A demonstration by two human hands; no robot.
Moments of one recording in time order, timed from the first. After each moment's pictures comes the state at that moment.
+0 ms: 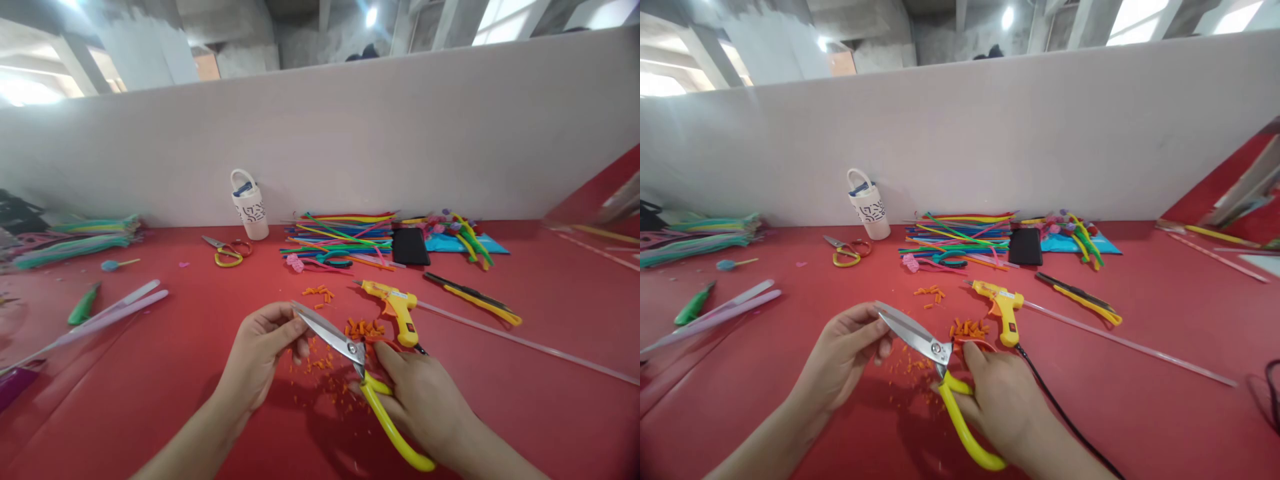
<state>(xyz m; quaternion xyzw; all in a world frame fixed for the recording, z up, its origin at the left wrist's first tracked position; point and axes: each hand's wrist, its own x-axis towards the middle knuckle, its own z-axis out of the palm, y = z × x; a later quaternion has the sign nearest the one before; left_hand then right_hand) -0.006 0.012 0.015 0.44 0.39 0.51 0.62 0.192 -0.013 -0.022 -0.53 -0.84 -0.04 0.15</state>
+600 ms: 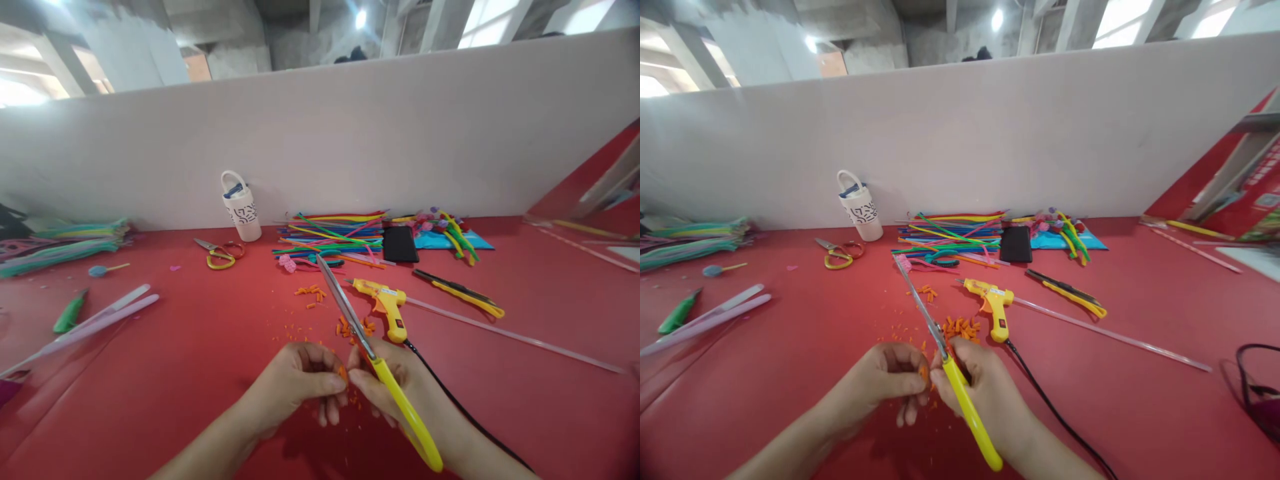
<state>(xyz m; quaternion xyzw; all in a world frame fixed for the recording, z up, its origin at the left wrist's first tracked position) 0.019 -0.003 -0.010 0.46 0.37 0.27 0.76 0.178 -0.024 -0.009 -0.50 -0.60 0.52 0.34</state>
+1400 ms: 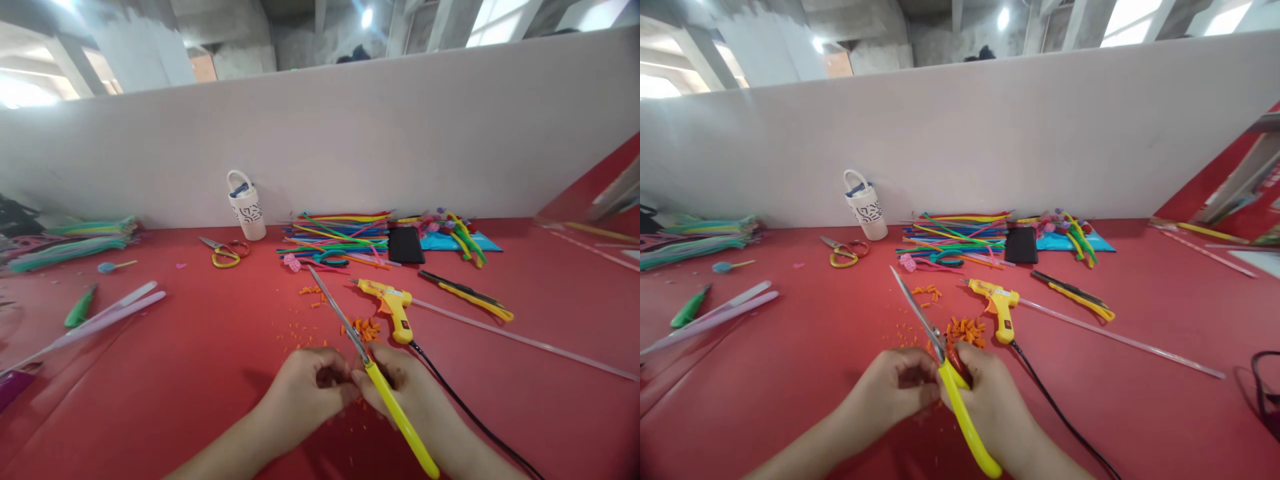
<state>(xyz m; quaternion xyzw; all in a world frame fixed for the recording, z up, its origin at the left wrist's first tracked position) 0.031 -0.011 -0.015 0.59 0.48 0.29 0.58 0.173 -0.020 -0.013 -0.55 -0.63 0.44 0.33</state>
